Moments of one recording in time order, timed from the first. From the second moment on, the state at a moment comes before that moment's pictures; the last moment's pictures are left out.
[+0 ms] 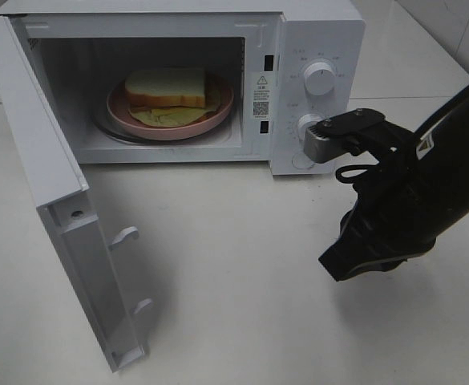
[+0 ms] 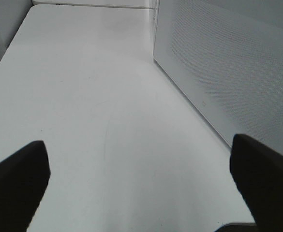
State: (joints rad) left arm 0.04 0.00 -0.52 -0.07 1.09 0.00; right arm 0.50 1.44 -0.78 0.30 0.68 -0.41
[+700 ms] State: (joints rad) left arm 0.04 0.00 -0.52 -0.07 1.09 0.00; right arm 0.50 1.44 -0.84 0.16 0.77 -1.32
